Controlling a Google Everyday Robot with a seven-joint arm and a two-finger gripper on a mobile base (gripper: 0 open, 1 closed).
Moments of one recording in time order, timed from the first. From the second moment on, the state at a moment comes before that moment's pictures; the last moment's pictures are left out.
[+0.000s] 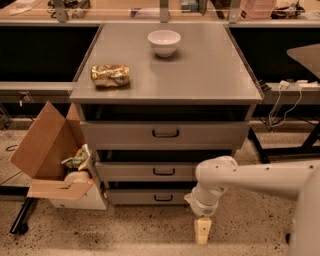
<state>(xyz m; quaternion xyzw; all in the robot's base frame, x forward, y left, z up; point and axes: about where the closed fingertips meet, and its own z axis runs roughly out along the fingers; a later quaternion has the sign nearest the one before) 0.436 -0.136 0.438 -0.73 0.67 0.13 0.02</state>
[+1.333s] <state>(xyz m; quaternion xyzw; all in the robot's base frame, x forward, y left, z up) 0.552 -0.173 0.245 -0.69 0.70 0.11 0.11</state>
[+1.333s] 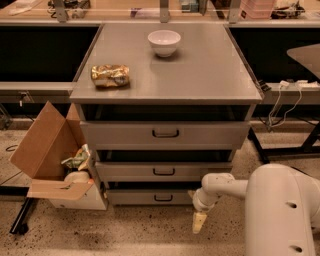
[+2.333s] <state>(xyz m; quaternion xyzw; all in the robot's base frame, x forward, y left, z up) 0.600 -0.188 0.201 -0.67 0.73 0.08 0.12</state>
